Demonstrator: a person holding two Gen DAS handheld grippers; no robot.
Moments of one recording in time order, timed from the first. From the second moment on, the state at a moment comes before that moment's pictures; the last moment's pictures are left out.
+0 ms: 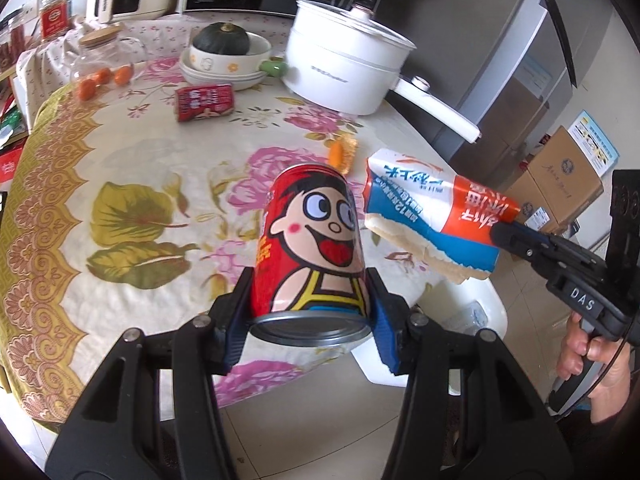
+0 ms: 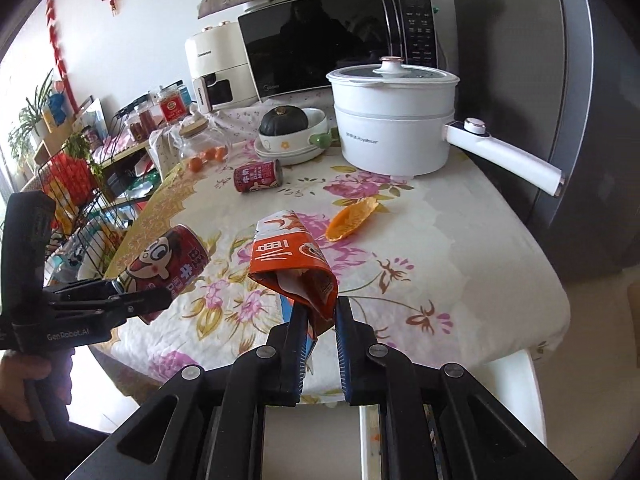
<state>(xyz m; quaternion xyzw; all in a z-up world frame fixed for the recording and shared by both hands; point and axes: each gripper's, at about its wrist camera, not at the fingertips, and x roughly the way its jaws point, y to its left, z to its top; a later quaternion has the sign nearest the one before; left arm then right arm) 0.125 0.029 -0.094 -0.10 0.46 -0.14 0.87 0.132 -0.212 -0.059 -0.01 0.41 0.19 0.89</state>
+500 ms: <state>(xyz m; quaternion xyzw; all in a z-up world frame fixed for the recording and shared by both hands) 0.121 -0.080 -0.102 -0.03 0.47 -0.23 0.85 0.089 -0.319 -0.044 0.00 0.41 0.10 0.91</state>
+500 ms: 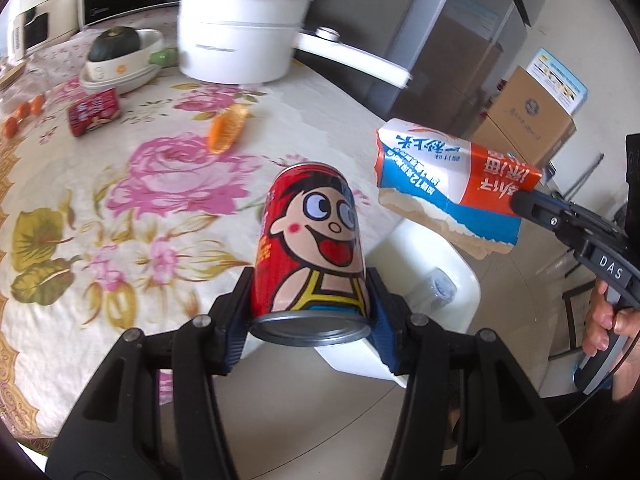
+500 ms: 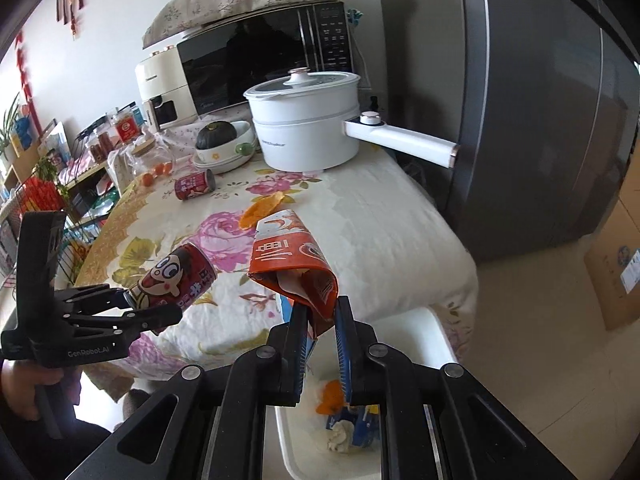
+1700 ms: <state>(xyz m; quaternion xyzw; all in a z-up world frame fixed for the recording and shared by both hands) 0.117 -0.106 -0.133 0.03 0.50 -0.20 0.84 0.064 -0.378 -0.089 0.00 0.51 0.02 0.86</state>
